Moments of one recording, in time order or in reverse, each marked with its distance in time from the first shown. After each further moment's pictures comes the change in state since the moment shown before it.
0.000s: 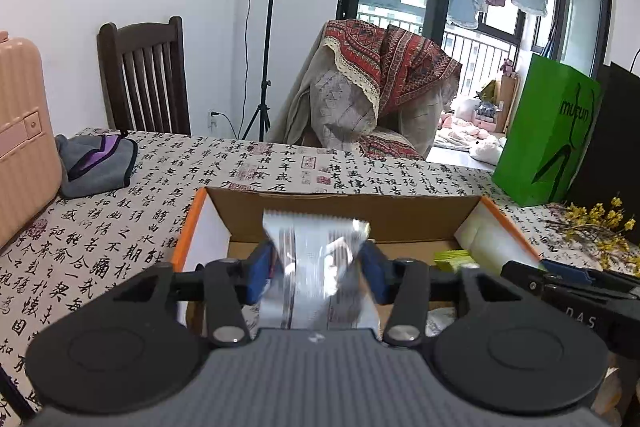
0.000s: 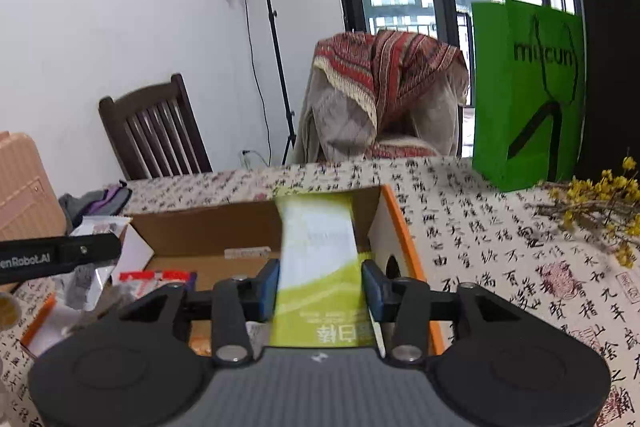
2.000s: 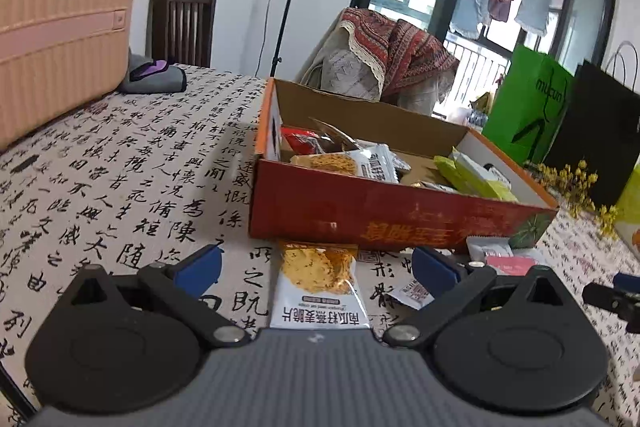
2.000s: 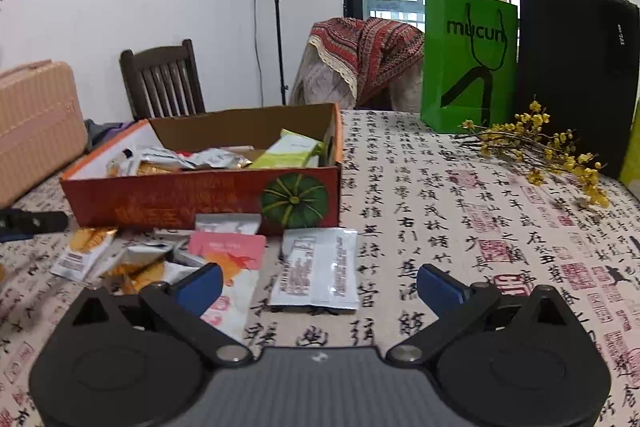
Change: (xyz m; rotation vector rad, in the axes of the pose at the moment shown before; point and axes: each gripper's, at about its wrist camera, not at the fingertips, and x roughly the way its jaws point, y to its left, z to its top) left arm -0.101 0.062 -0.127 -0.121 0.008 -0.055; right arm -0.136 -0.038 -0.111 -0.094 0.043 -0.050
